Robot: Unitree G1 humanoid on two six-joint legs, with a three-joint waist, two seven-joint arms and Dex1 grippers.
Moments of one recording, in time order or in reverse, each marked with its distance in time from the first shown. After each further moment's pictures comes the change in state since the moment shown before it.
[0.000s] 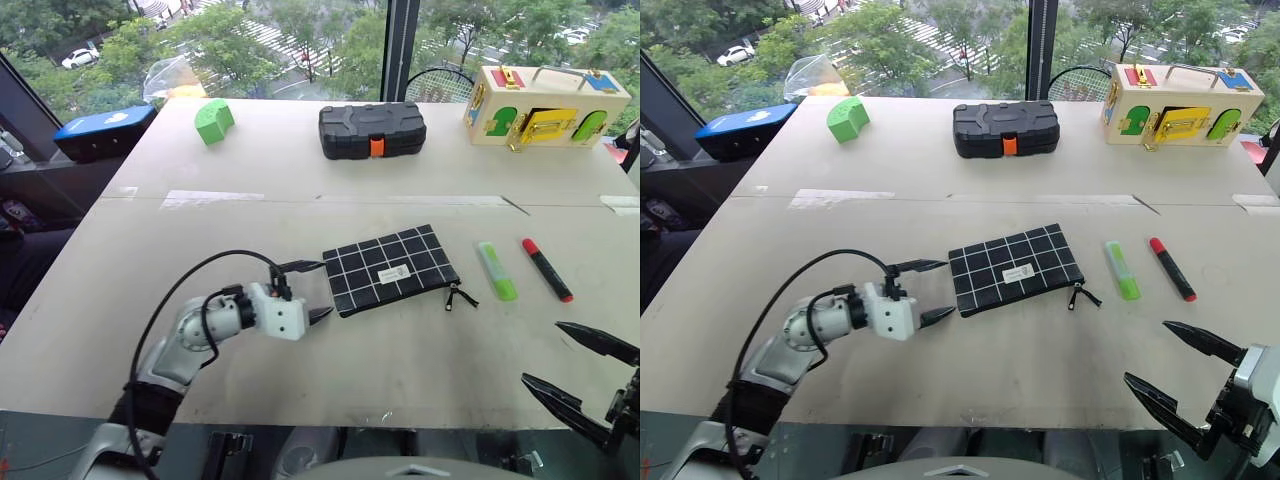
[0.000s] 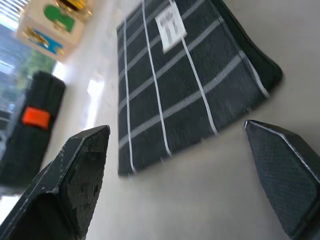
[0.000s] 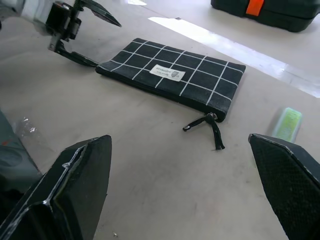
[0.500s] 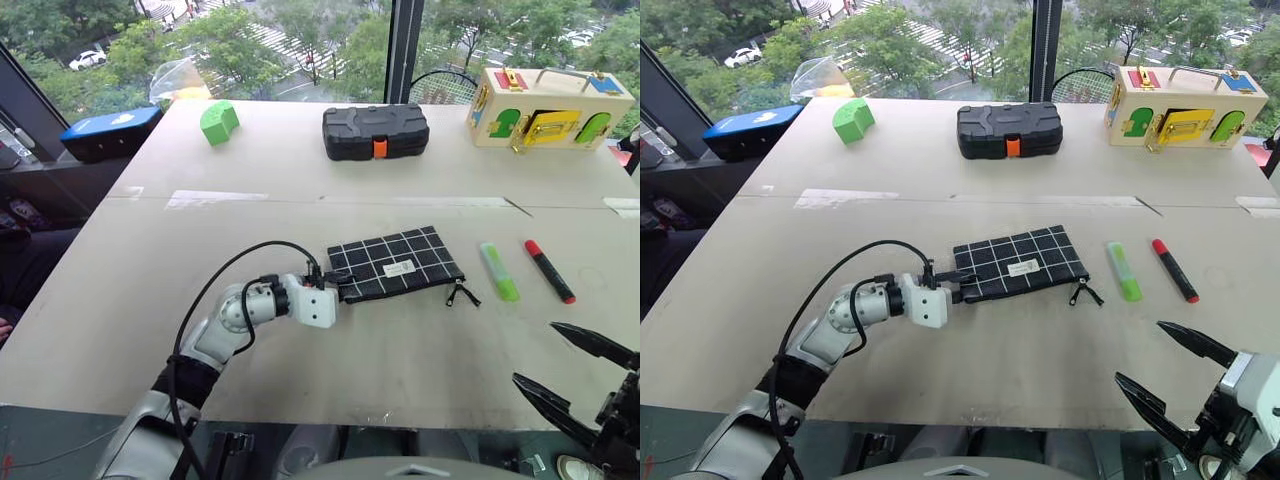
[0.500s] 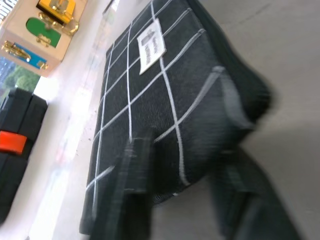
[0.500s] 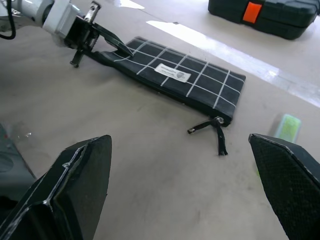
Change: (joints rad) left arm -0.144 -0.075 -0.113 0.124 -0.023 0.035 -0.028; right arm 0.029 0.034 0.064 -0.065 -0.055 -0.037 -0.087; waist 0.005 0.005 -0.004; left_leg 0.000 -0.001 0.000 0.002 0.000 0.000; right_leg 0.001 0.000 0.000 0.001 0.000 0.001
